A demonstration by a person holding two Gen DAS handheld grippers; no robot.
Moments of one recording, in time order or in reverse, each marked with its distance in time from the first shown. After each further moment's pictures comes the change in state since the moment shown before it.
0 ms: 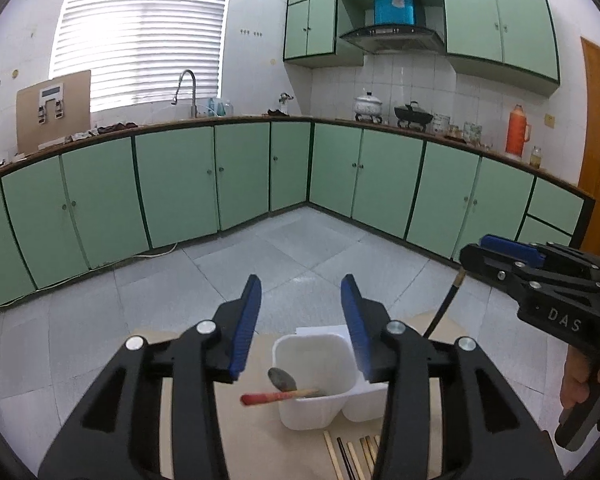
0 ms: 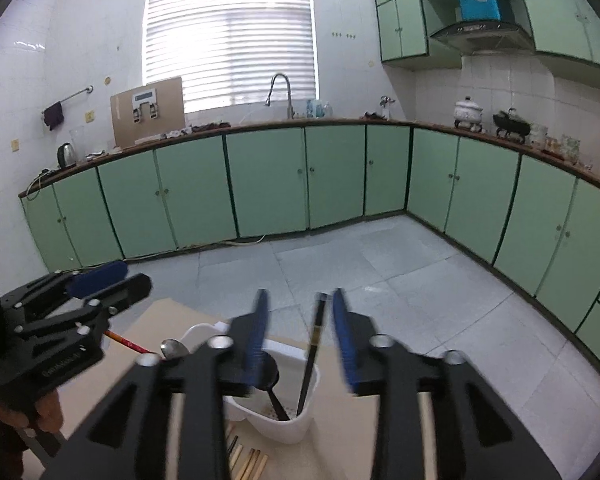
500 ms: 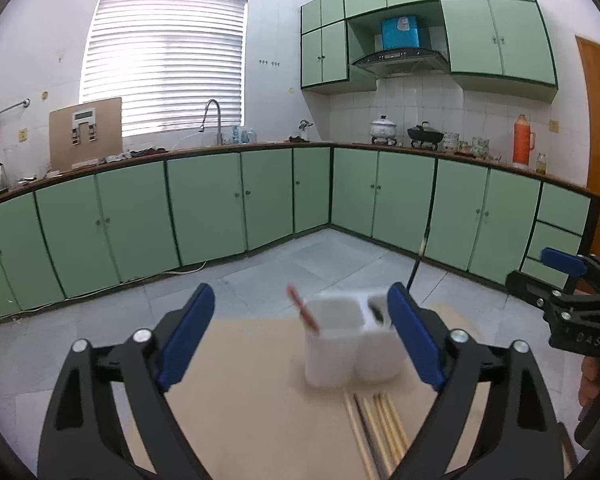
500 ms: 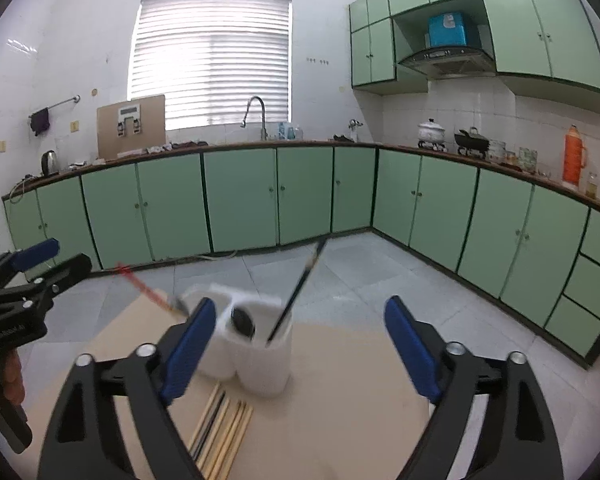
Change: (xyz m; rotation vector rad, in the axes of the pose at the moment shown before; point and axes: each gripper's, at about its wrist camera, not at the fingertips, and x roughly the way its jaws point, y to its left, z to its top) left arm -0.103 -0.010 -0.058 0.030 -0.090 0.099; right arm -0.083 0.016 -0.078 0.018 -0.055 -0.117
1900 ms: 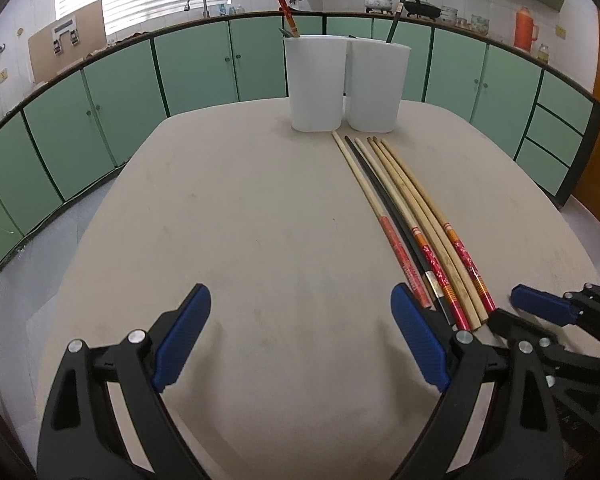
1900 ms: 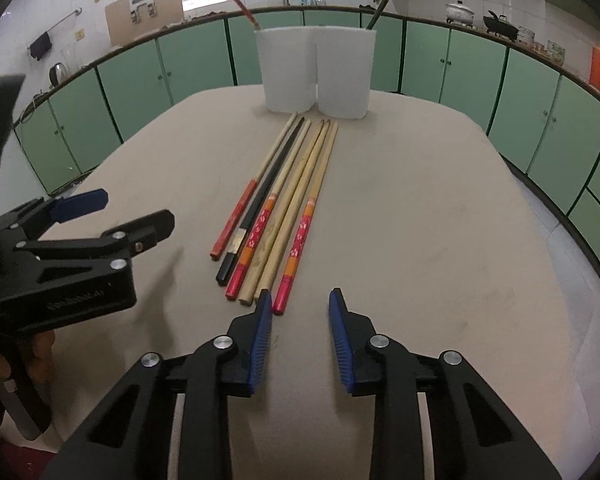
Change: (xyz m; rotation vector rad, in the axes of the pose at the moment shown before) left arm -0.020 -0.006 -0.187 0.035 0.451 -0.016; right arm -0.033 0.082 -0.206 -0.009 0.445 0.076
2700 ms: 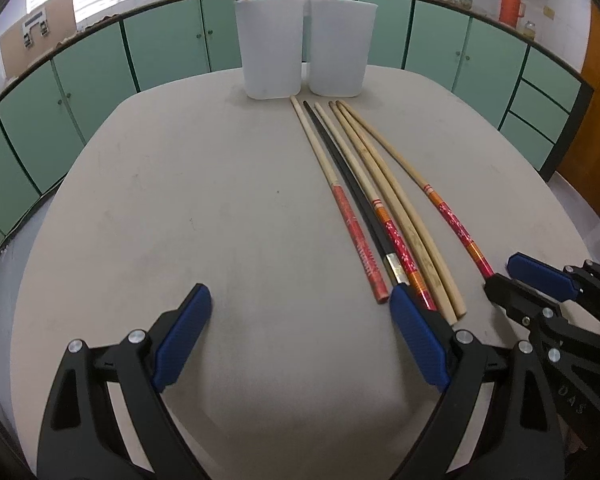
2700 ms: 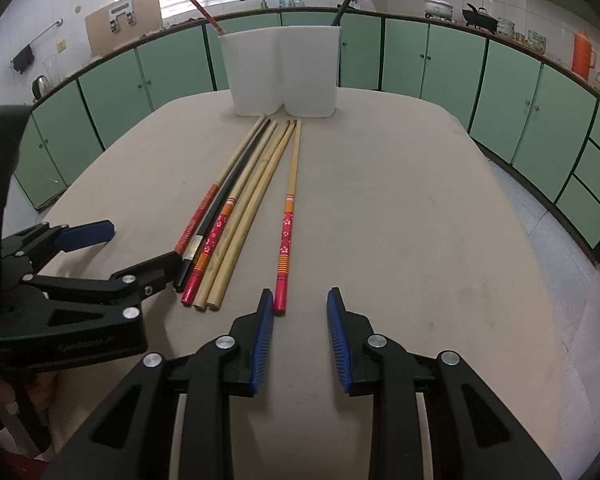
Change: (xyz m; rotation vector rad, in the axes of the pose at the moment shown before) left arm 0.028 -0.032 0.003 0.032 0.108 -0.067; right arm -0.002 -0.026 -0.001 0.063 -0.011 -0.033
